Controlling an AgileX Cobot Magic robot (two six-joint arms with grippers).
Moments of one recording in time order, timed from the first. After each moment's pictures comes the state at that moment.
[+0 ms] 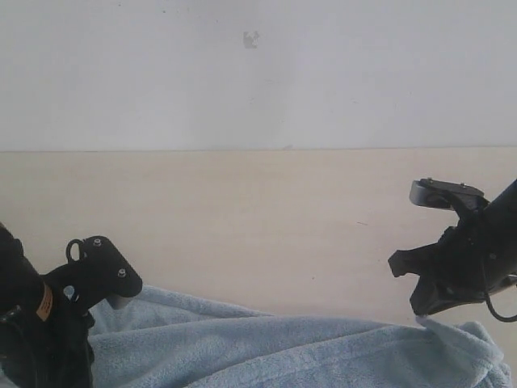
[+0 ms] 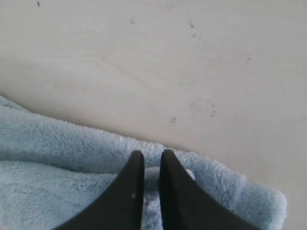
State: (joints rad) left arm -0.58 1.52 -0.68 0.14 0.68 0.11; right arm 0.09 1.72 -0.87 0.53 0.69 -0.44
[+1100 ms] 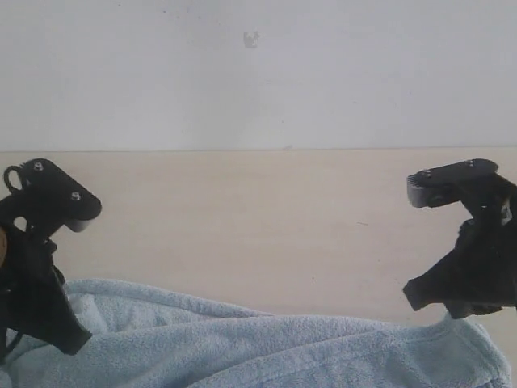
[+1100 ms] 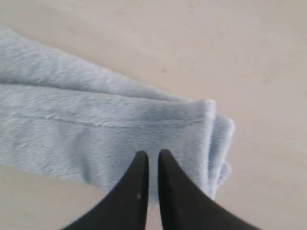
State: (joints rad) left arm -0.58 1.33 -0.72 0.48 0.72 -0.29; right arm 0.34 1.40 -0.80 -0.02 0.76 0.03
